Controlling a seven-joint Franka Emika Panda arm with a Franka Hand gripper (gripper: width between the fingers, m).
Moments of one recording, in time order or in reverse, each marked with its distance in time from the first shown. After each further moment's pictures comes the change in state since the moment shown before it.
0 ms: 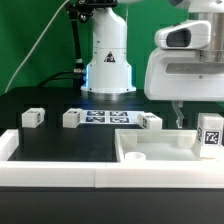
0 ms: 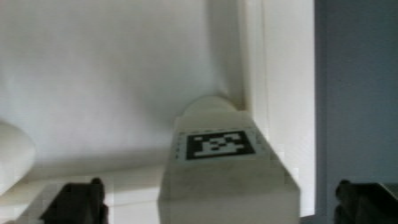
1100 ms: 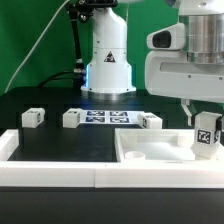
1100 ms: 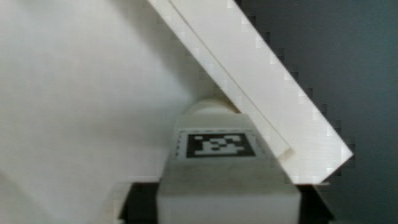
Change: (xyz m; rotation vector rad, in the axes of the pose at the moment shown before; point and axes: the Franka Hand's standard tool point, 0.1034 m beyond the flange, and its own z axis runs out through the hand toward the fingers) arm -0.001 0.002 0.000 0.067 -0.062 0.788
